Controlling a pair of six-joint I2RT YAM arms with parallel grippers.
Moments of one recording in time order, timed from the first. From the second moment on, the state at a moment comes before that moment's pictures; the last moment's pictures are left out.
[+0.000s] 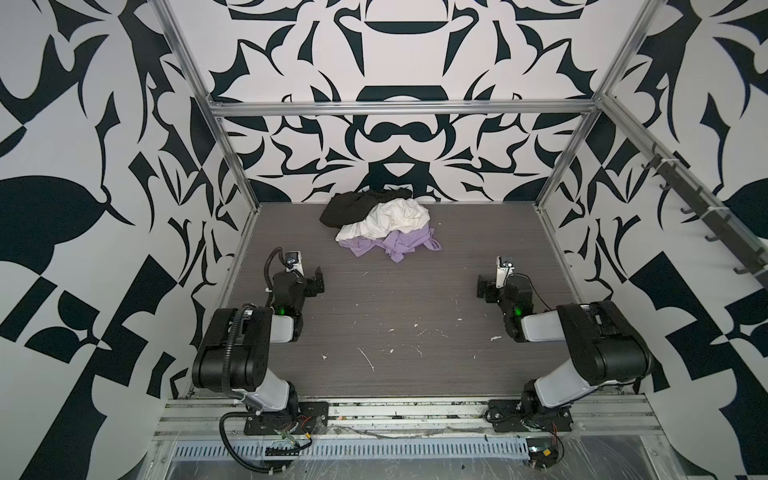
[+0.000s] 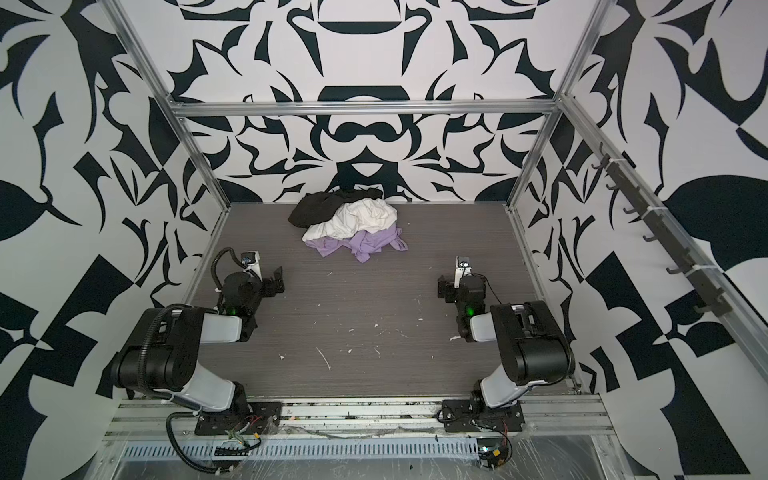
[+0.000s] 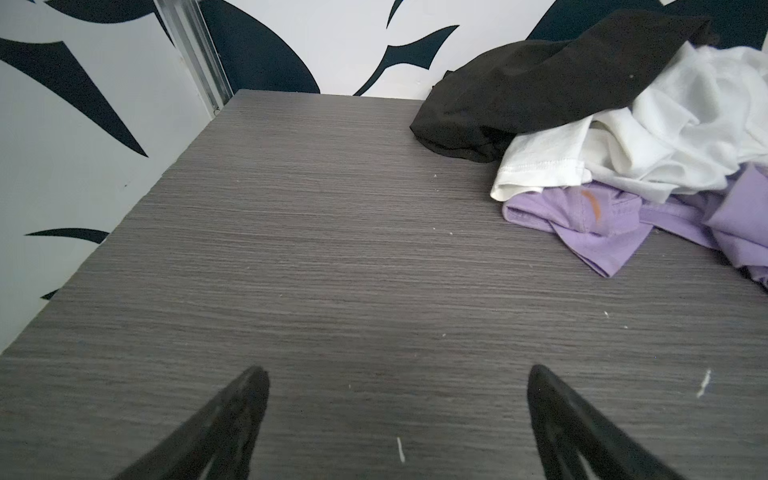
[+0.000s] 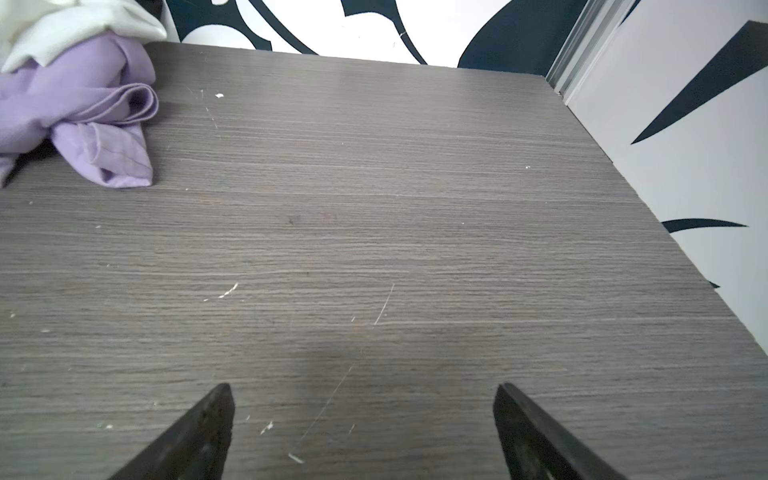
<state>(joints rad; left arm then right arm) -0.03 1.55 0.37 0.84 -0.03 -0.05 0.09 1.57 0.34 0.78 0.12 -0.01</state>
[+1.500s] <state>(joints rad) -0.03 1.56 0.37 0.84 -0.03 -0.04 0.09 1.57 0.34 0.78 0.12 -0.01</state>
